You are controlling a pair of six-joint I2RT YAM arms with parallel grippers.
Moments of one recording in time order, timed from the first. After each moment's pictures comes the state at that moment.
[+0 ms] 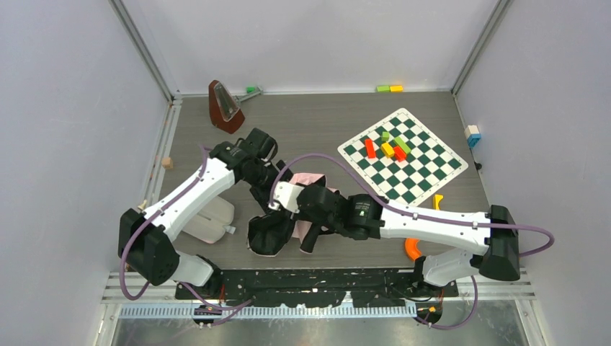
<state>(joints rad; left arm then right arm) -0.59 1.41 1.24 -1.02 0.46 -1.30 1.27 1.38 1.16 -0.48 0.44 -0.34</state>
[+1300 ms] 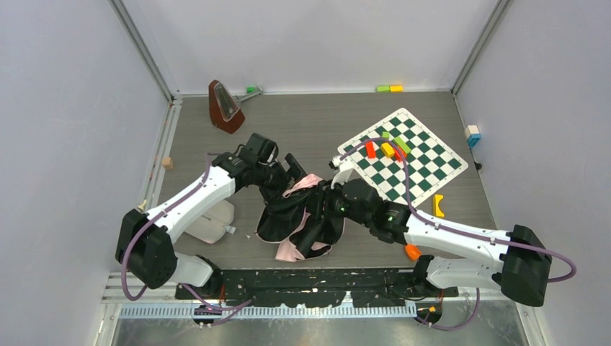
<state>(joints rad) -0.59 1.38 1.09 -0.70 0.55 -1.32 1.02 1.12 0.71 0.06 0.17 0.57</state>
